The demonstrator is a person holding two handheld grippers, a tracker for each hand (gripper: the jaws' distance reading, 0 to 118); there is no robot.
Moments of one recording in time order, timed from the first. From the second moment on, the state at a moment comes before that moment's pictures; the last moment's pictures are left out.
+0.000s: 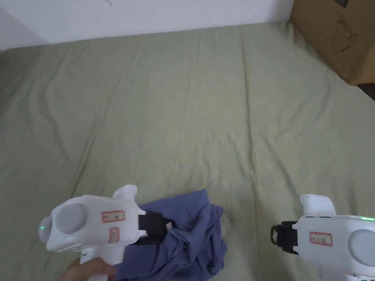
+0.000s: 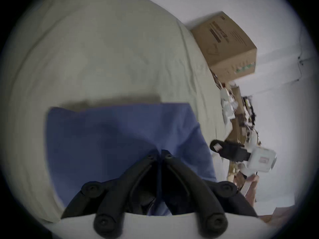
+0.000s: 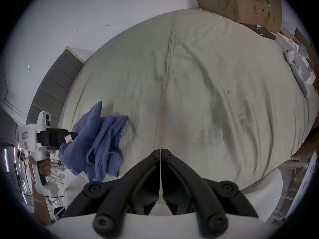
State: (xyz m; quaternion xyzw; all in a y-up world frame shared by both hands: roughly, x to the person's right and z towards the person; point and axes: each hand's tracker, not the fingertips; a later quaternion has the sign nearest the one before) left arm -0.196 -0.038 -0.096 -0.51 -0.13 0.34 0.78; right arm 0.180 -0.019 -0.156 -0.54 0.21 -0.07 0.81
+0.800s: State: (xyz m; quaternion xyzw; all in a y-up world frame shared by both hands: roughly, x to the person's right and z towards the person) left arm -0.090 -0.062 -0.087 -0.55 -0.22 0.31 0.75; right arm 0.187 -0.015 -0.156 -0.54 0.21 -0.07 0.81
